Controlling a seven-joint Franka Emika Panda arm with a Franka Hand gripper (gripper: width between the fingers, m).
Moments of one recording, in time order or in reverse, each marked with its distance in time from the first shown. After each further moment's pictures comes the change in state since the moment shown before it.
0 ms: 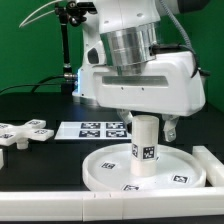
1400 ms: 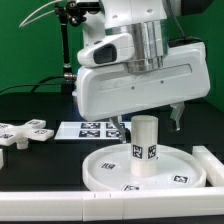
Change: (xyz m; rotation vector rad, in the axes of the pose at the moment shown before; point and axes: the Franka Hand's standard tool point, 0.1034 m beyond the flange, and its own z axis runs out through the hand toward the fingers) arm 0.002 -0.003 -0.002 -0.046 0.037 -1.185
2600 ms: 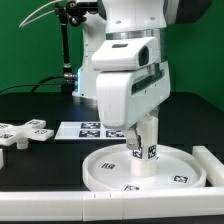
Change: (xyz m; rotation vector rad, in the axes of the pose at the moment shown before) arm -0.012 0.006 0.007 -0.036 -0.057 -0.793
